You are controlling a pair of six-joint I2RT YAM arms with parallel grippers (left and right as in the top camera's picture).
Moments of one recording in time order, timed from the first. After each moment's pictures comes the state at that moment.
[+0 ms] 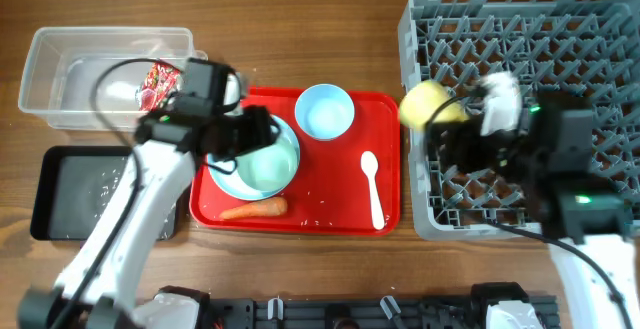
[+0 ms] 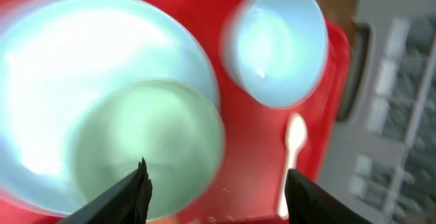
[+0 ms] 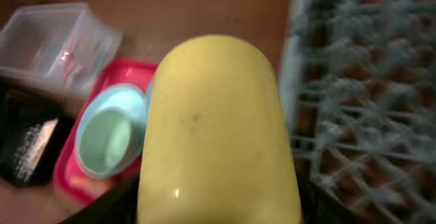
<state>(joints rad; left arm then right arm) -0.21 1.37 1.06 -0.82 0.28 -0.53 0.01 0.99 1.04 -0.83 -0.41 0.08</state>
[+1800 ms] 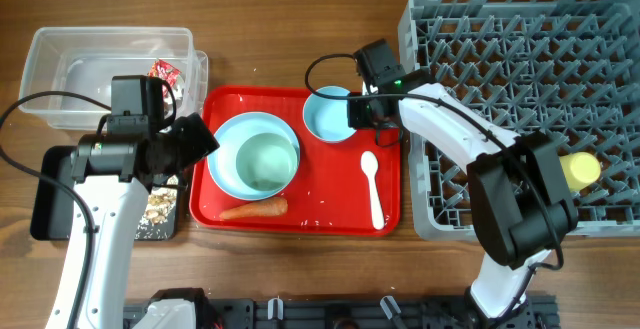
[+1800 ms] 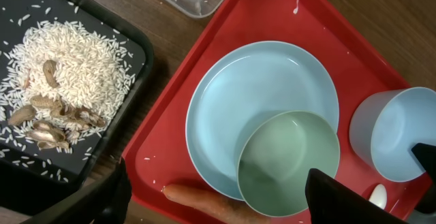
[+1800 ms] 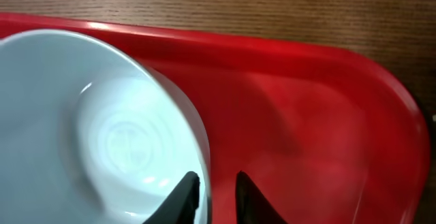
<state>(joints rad) 0.01 1.24 1.07 -1.02 0.05 -0.57 0.44 1.95 1.29 -0.57 -0.07 0.41</state>
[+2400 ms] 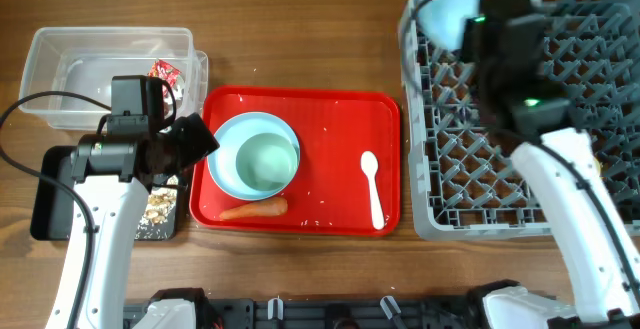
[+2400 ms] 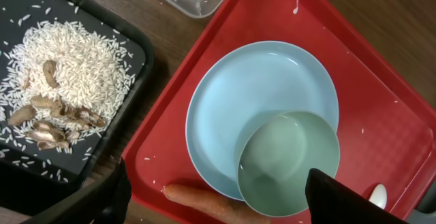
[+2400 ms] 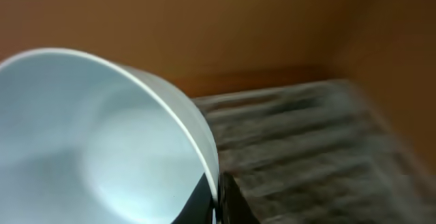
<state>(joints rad) 0.01 1.24 1.06 -1.02 0.05 -0.57 0.21 1.40 1.33 -0.45 0.64 0.08</state>
